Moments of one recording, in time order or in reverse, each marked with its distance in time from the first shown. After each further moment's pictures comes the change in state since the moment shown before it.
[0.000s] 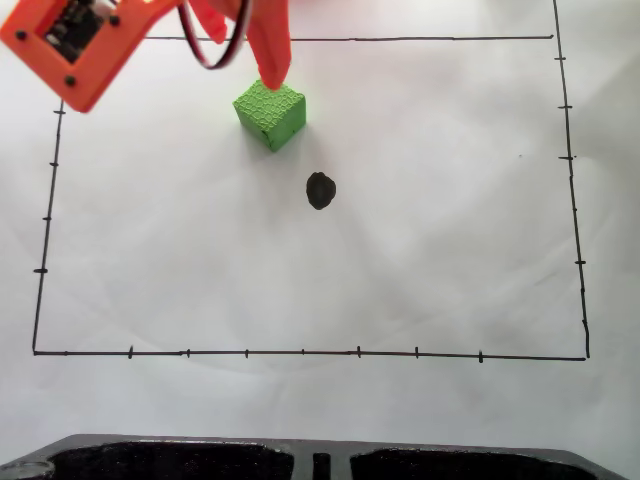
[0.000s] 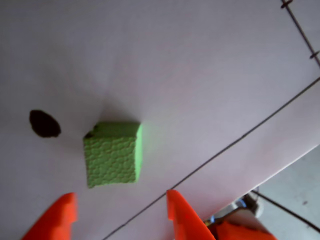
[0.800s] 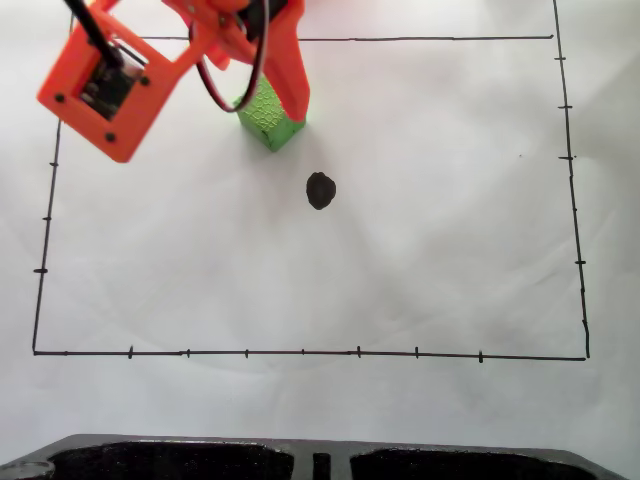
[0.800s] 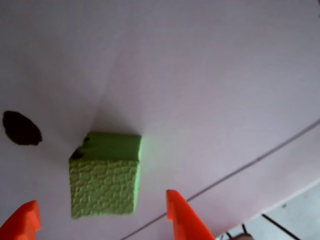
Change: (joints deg) arm -1.9 -7.9 6.1 -11.3 -3.4
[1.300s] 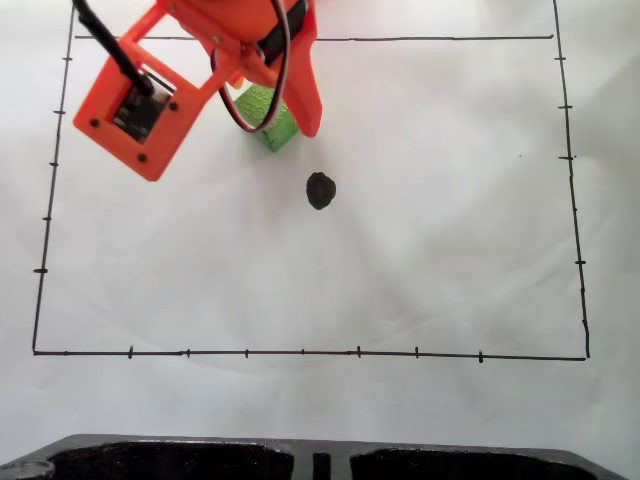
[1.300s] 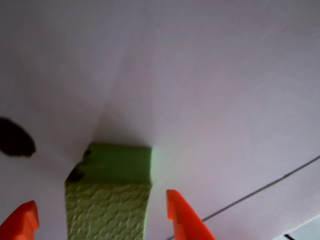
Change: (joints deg) arm -1.1 -2.2 4.8 -8.3 1.6
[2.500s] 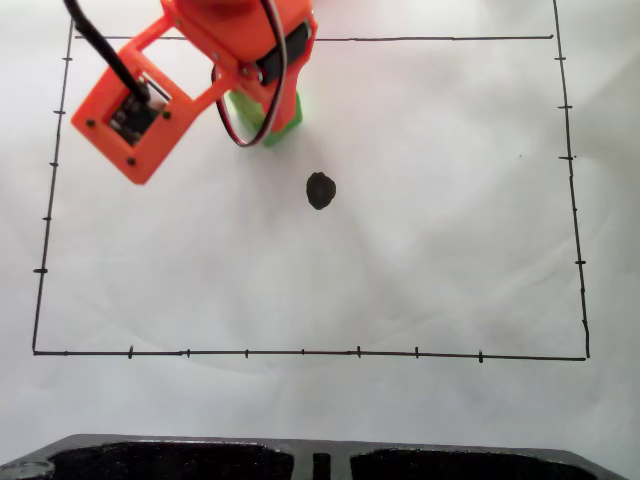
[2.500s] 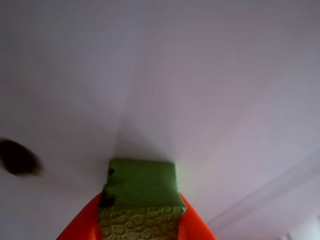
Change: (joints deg) arm -1.9 -3.4 -1.2 0.1 13.4
